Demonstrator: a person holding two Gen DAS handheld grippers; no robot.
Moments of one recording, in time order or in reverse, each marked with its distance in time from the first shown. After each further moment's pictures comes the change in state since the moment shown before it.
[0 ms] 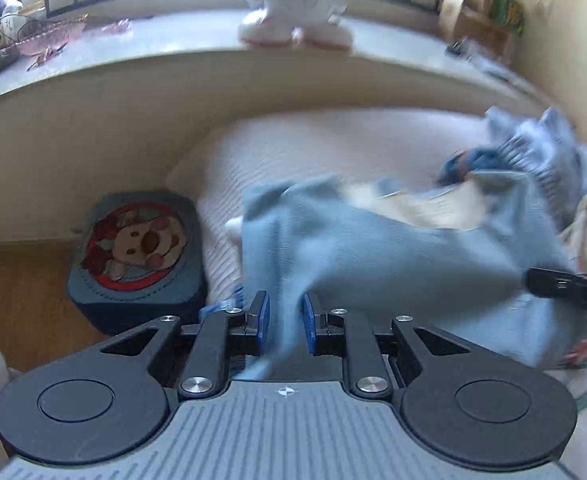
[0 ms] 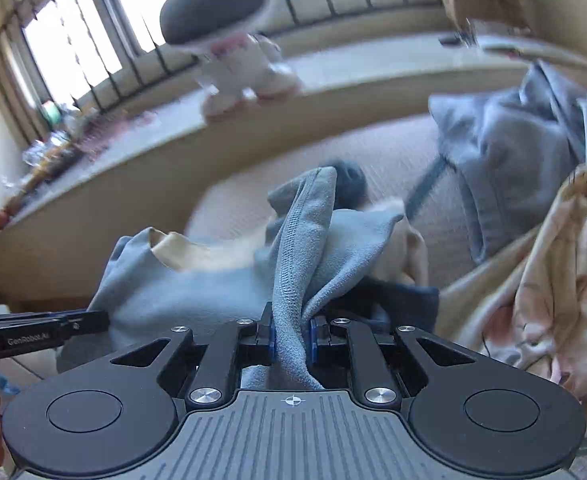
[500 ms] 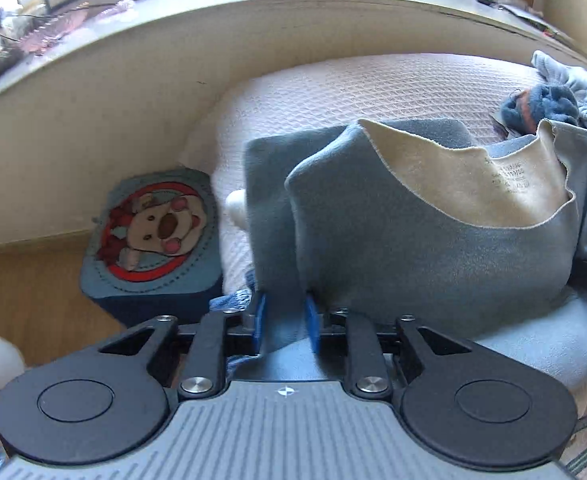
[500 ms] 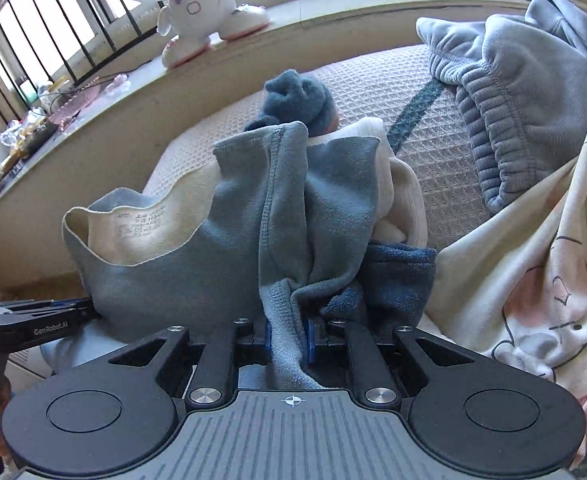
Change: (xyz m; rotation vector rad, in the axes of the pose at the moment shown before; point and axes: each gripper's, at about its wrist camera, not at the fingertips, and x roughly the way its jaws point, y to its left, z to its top) left arm 0.043 -0.020 0.000 0.073 0.052 0.165; right arm 0.033 -0.022 -0.016 0.021 0.048 0.038
